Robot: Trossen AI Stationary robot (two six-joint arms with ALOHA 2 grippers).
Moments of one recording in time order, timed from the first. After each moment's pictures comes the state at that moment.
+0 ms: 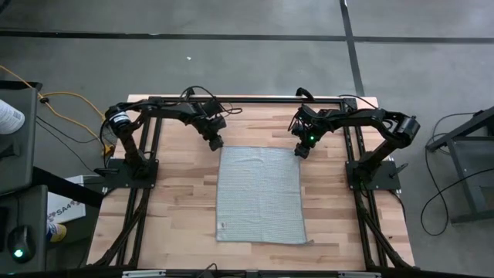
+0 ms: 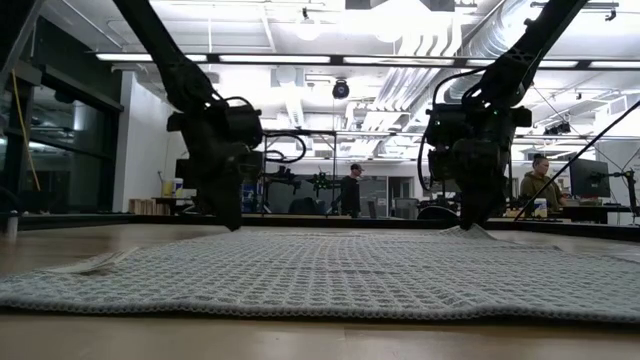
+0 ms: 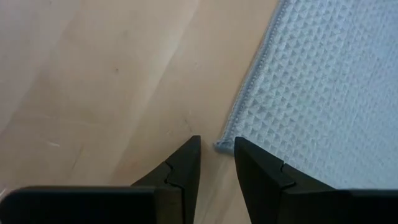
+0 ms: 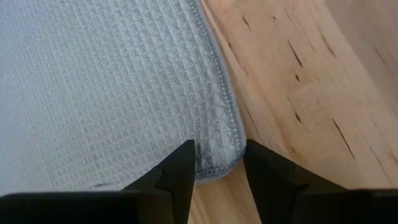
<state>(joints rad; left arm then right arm) 0.62 1.77 0.93 -0.40 0.46 0.02 -0.66 1.59 0.72 -0.46 -0.47 -0.03</state>
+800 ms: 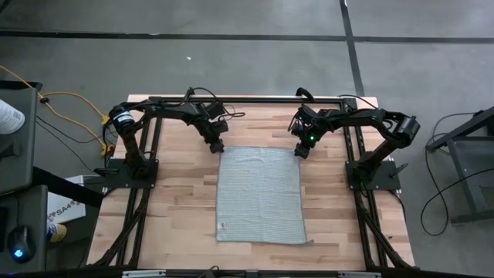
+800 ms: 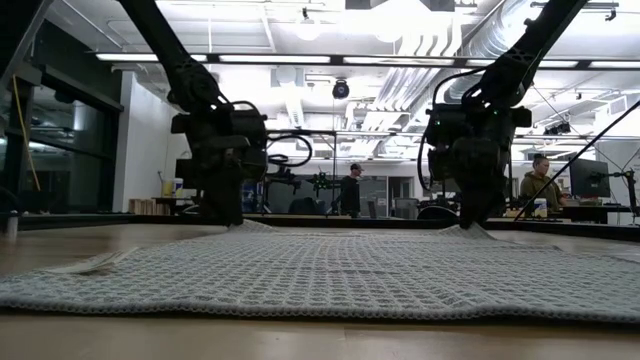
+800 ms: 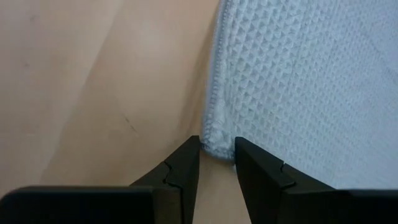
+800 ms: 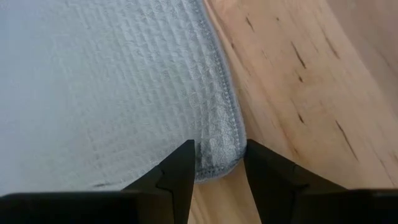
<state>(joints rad) 0.61 1.78 0.97 -0.46 0.57 0.06 -0.66 1.59 0.72 -0.45 -0.49 -0.03</state>
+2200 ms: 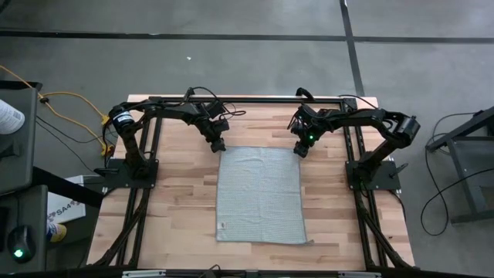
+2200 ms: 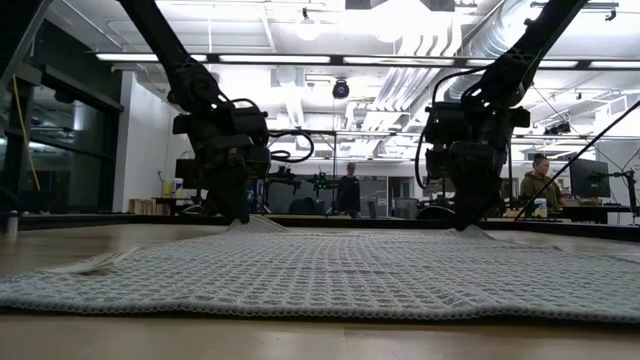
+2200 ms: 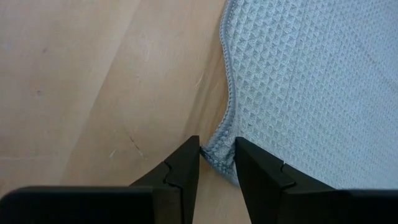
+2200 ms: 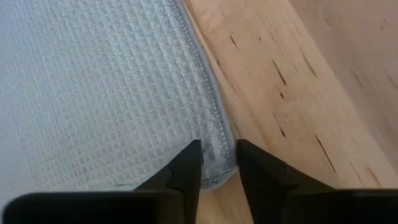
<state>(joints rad) 0.61 1.78 0.97 -0.42 0.57 0.05 -0.66 1.59 0.72 -0.42 -0.44 -0.02</state>
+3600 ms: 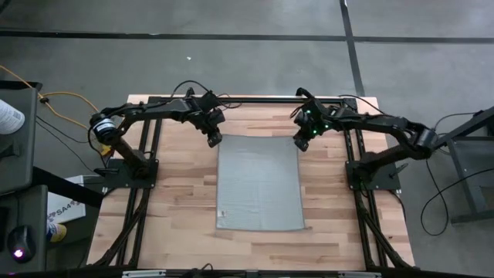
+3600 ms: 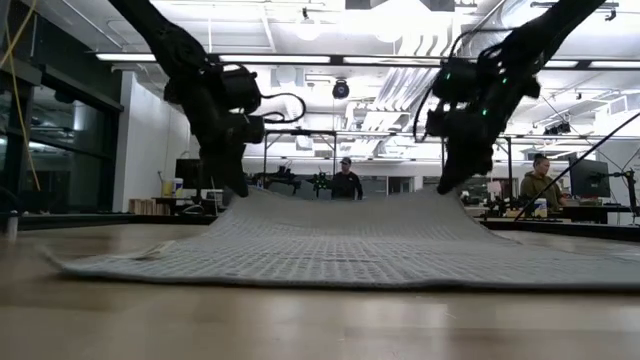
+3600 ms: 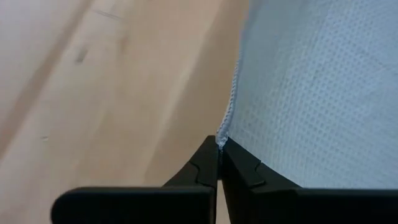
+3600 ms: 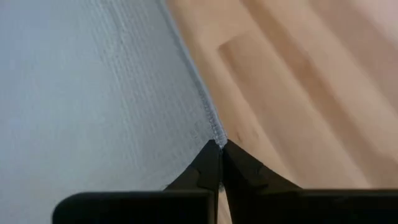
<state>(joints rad) 0.62 1.57 0.97 -0.47 0.33 0.08 -0.65 1.36 0.72 -0.38 -0.29 0.00</state>
